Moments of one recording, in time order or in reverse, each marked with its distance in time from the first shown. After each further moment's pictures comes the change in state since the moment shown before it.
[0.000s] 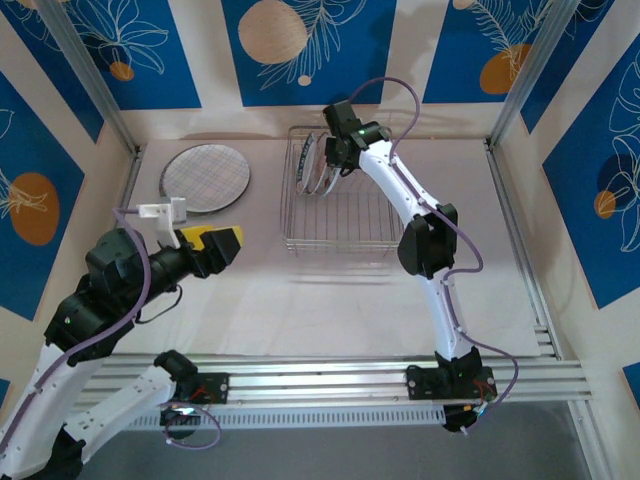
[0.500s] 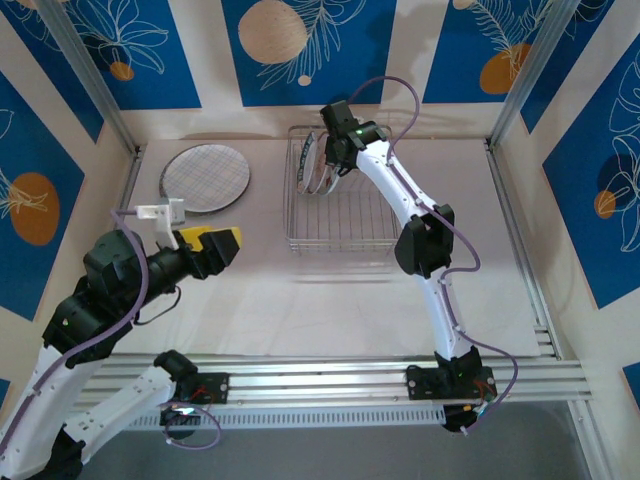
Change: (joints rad) left arm 0.000 -0.010 0.001 -0.004 0.000 -0.001; right arm 0.010 0.027 0.052 -0.034 0.065 0.049
